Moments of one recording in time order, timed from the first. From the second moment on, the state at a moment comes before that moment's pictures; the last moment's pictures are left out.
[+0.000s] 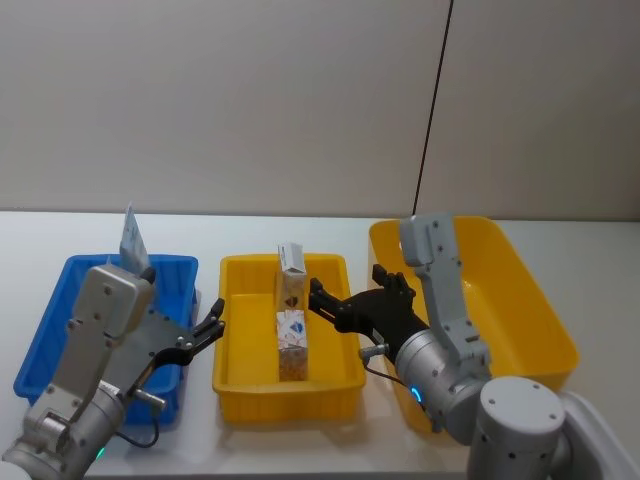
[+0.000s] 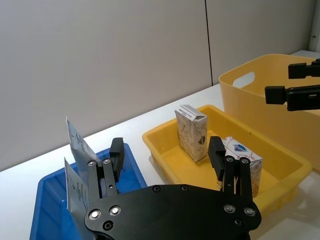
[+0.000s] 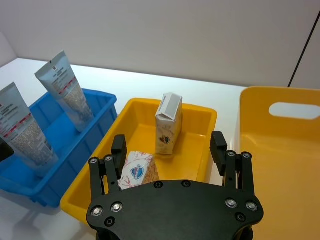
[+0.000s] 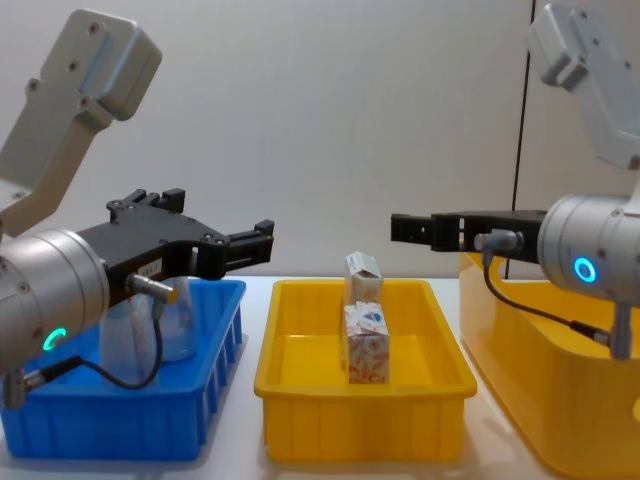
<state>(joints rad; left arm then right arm) -0.24 0.38 0.45 -1.63 -0.20 0.01 -0.01 0.29 0.11 -0.34 -1.56 0.22 0.35 0.03</state>
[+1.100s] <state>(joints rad) -0.24 0.38 0.45 -1.63 -0.20 0.01 -0.01 0.37 0.00 -0.34 -1.44 0.23 0.53 0.01</state>
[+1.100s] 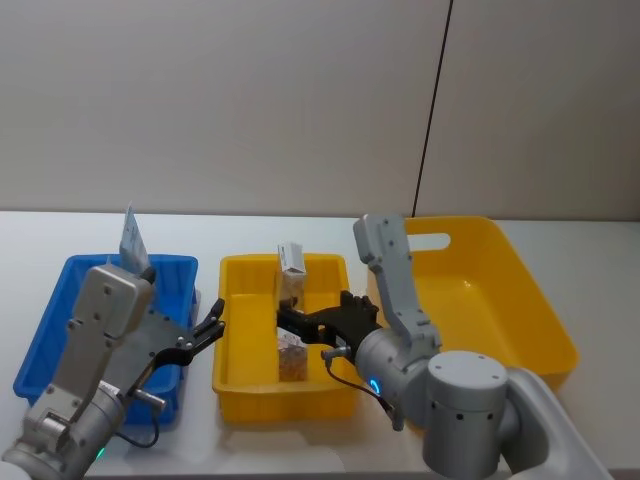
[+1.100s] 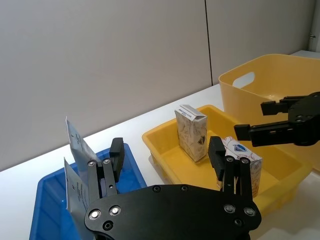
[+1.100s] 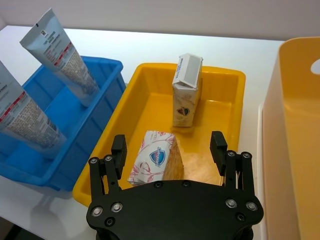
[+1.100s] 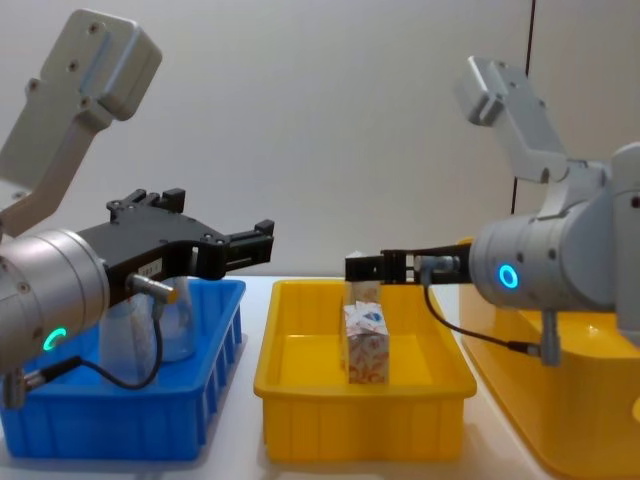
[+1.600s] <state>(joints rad) -0.24 0.38 0.45 -1.63 -0.20 0.01 -0.01 0.42 -0.04 -0.35 -1.35 0.22 0.58 0.01</state>
